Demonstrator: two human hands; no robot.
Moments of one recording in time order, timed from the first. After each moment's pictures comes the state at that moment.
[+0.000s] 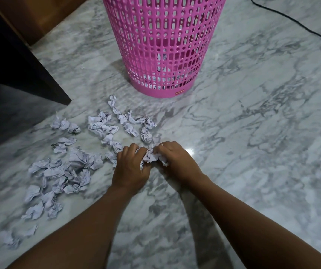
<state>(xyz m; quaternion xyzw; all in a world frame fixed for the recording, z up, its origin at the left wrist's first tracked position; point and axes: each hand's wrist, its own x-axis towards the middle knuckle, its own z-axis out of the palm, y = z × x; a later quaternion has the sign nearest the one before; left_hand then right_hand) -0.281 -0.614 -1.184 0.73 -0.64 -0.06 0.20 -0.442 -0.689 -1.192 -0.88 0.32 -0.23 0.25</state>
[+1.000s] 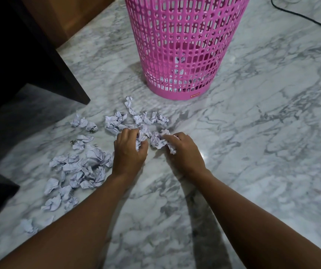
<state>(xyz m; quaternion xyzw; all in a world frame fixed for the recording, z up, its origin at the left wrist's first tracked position) -0.246 -0.633 -1.156 0.76 -0.55 -0.03 0.34 -0.410 -0.702 -1.190 -0.83 0.43 -0.28 0.23</state>
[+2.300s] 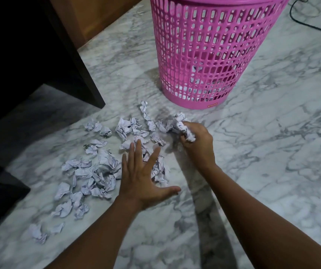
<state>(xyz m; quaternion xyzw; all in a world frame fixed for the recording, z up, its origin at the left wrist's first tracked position) -0.247 -0.589 -1.162 0.80 -0.58 -0.12 0.09 -0.381 -0.740 -1.158 -0.74 0.48 -0.37 0.31</state>
